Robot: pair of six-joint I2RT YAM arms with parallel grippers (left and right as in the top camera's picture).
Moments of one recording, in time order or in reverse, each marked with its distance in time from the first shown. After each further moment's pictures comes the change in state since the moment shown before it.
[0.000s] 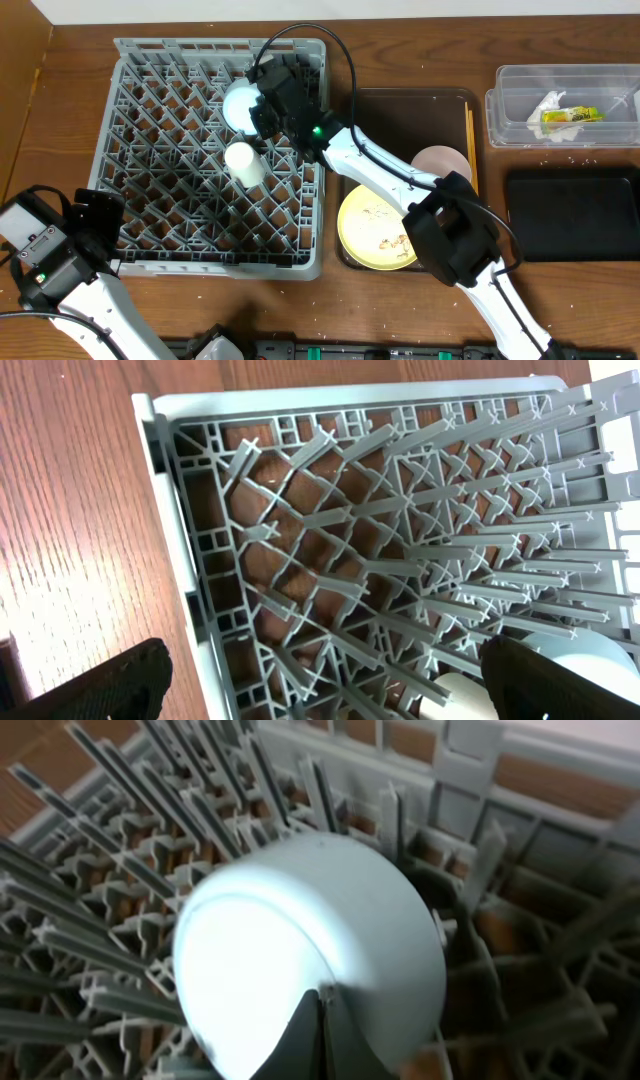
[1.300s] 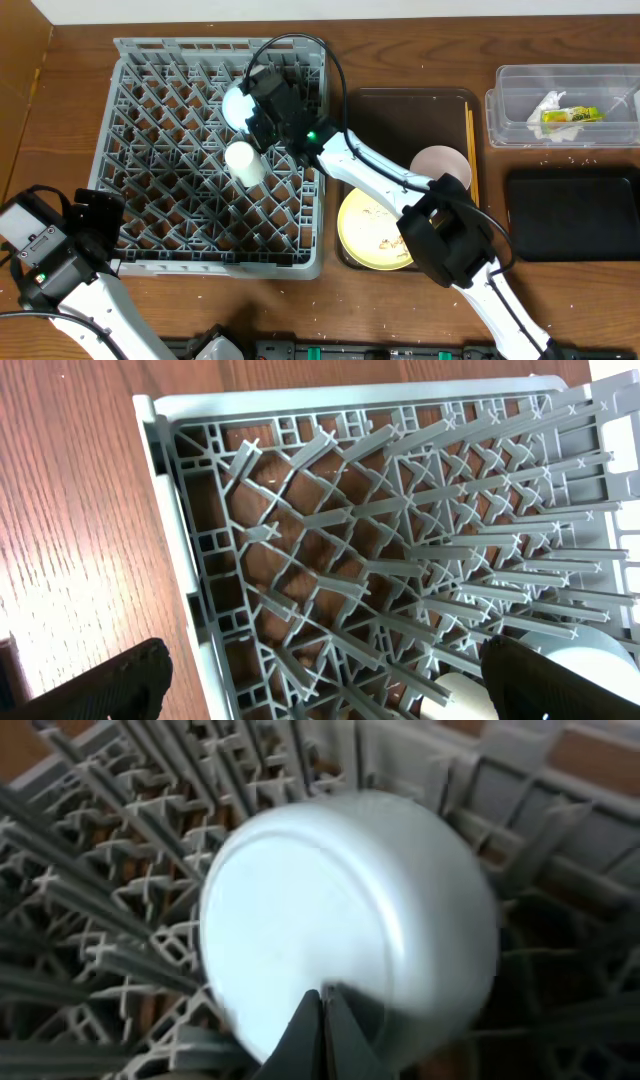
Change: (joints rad) left arm 0.000 0.000 0.000 0.000 0.000 0.000; right arm 0.025 0.019 0.015 -0.018 0.004 -0.068
